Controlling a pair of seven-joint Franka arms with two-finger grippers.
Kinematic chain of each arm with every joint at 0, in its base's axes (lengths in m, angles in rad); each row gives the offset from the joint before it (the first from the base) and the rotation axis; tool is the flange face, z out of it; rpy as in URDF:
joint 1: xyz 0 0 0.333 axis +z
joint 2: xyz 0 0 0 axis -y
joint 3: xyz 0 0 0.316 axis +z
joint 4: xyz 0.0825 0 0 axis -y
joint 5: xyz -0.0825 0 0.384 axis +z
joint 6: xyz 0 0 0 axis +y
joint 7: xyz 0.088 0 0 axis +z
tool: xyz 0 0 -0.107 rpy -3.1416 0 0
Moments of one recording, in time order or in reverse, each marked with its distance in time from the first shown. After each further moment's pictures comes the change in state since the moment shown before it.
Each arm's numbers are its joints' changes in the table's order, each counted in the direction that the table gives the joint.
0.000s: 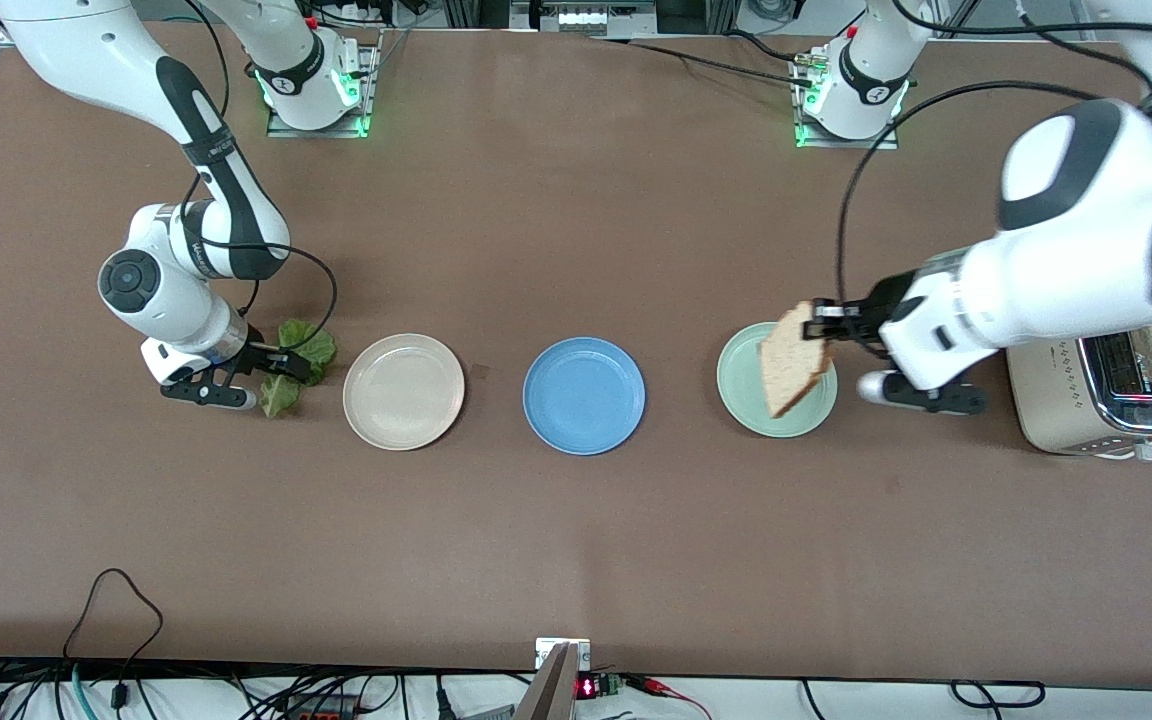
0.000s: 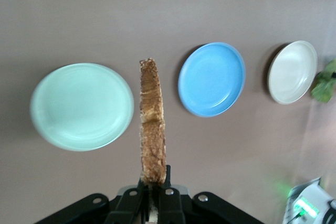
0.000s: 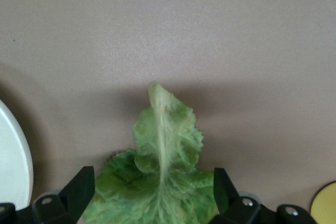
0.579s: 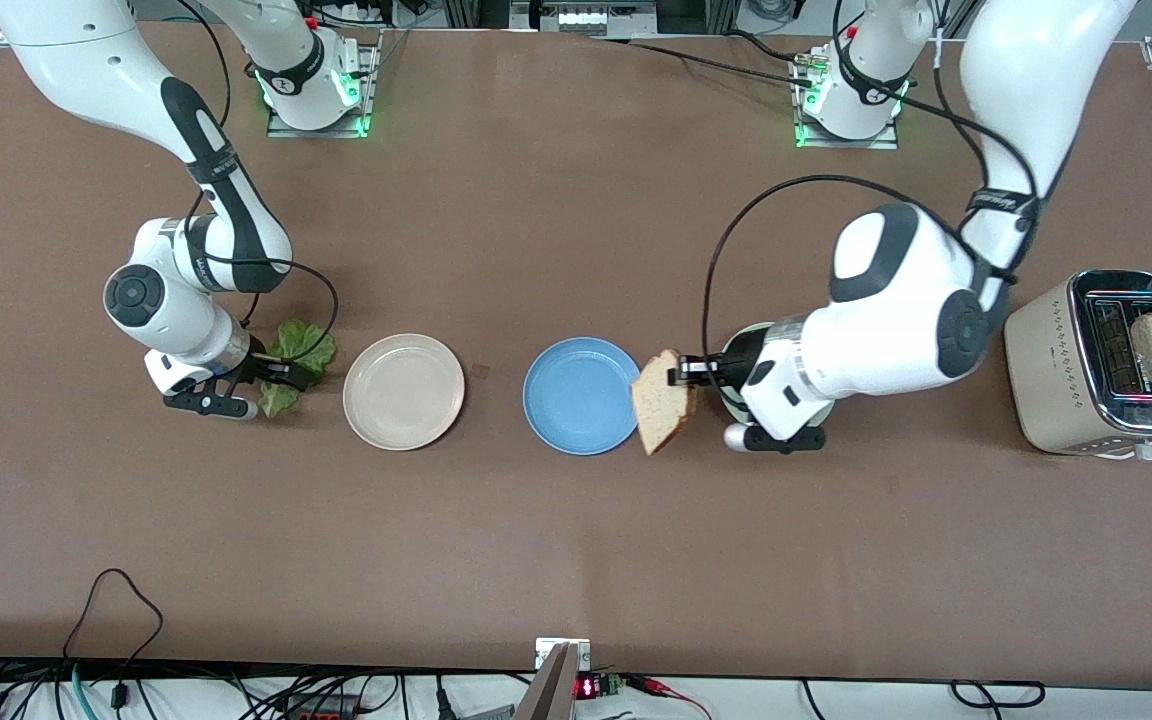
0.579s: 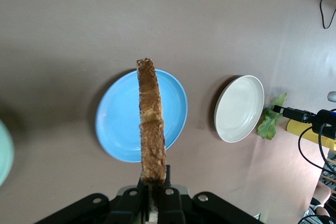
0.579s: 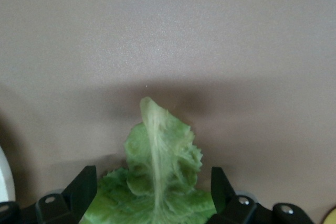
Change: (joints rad) left arm -0.143 -0.178 0.000 -0.068 -0.114 -0.393 0.078; right arm -0.003 -0.063 -0.004 0.044 0.000 -0.016 0.000
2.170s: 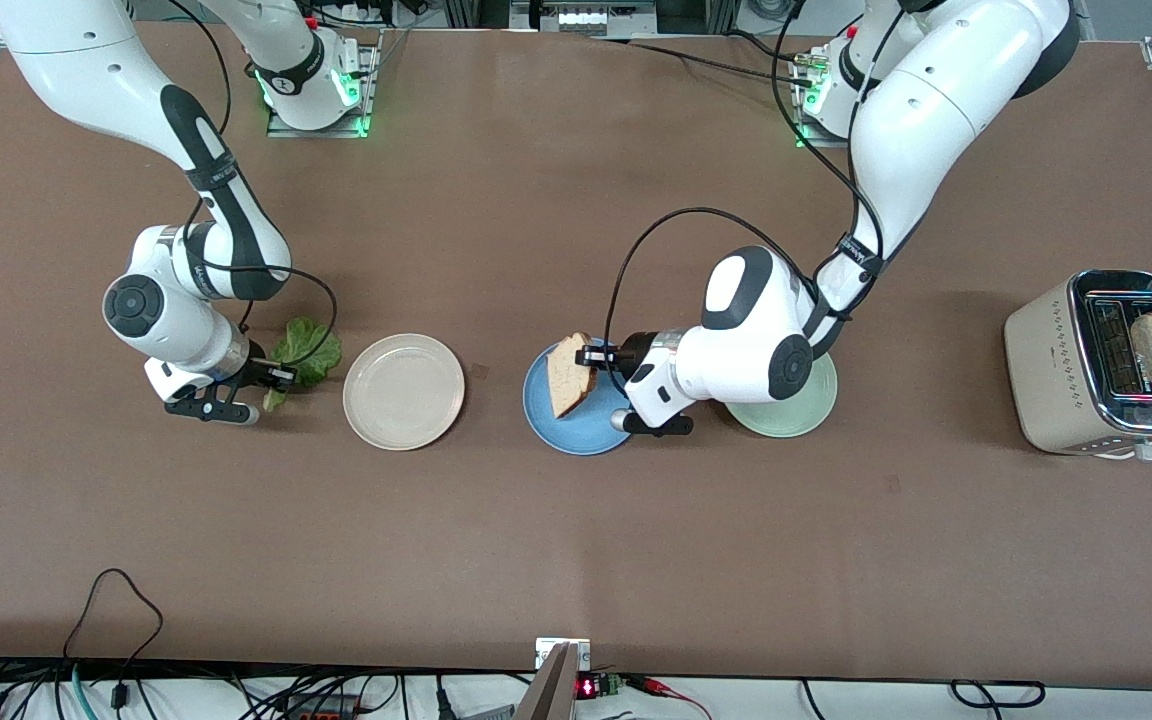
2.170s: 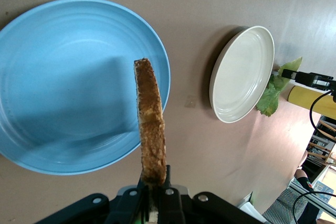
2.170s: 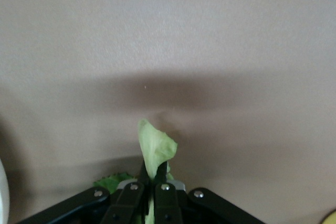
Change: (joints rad) left arm -0.136 -0.203 0.000 -0.019 -0.114 -0.143 -0.110; right arm -0.002 -0.015 0.000 0.034 -0.001 0.061 0.022
